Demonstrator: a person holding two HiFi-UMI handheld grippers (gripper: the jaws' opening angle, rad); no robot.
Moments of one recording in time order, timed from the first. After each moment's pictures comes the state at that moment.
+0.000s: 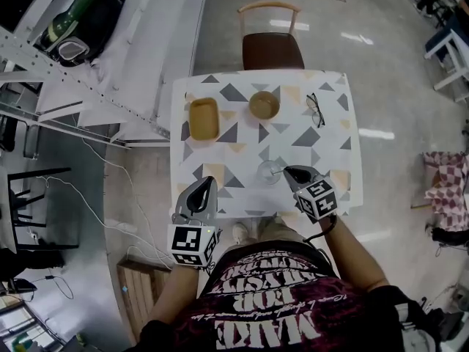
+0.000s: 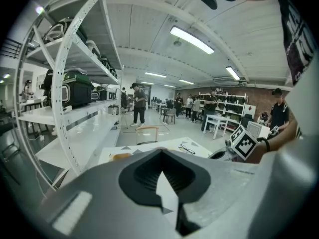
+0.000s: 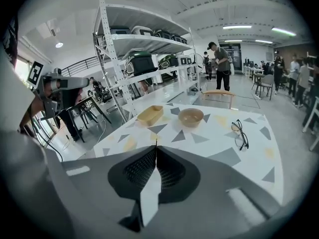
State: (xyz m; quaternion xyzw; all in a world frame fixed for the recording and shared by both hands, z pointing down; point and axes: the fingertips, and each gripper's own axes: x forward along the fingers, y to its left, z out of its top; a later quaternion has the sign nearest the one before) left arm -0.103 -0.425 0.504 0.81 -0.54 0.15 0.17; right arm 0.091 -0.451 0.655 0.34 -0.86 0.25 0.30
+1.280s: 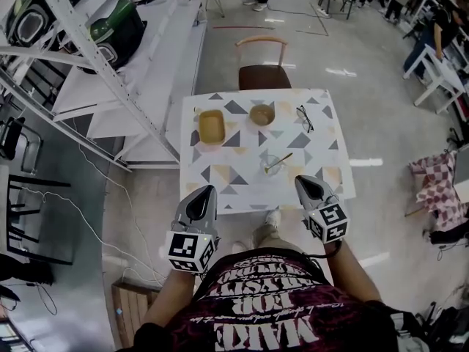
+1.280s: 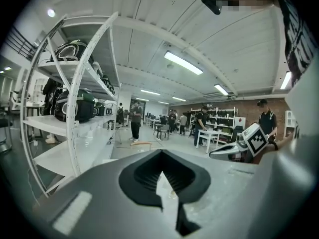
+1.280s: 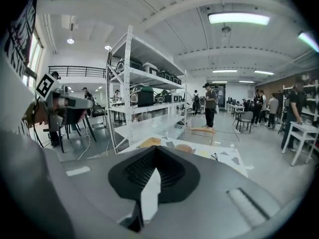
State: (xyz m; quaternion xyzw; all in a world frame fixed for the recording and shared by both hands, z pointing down) left arm -0.135 -0.319 0.437 0.84 -0.52 0.07 0.11; right arm 0.090 -0.349 0.513 0.46 -0.86 0.11 0.18
